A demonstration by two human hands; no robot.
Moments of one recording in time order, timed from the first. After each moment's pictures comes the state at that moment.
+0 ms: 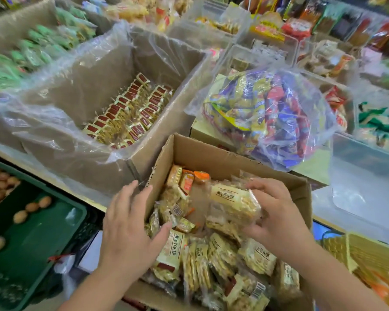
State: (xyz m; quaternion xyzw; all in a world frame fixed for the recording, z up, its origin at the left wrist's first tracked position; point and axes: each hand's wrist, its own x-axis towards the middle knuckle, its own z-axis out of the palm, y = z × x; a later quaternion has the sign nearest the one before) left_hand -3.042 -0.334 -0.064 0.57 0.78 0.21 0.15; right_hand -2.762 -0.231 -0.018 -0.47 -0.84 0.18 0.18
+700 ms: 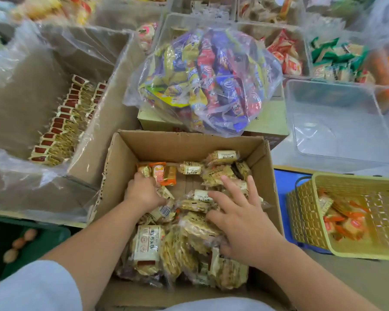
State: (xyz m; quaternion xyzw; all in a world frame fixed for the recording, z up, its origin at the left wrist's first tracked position) left_hand -2.999 -0.191 -0.162 0.61 0.73 -0.14 0.26; right_hand -2.735 -0.289 -0.041 -0.46 -0.87 0.09 -0.15
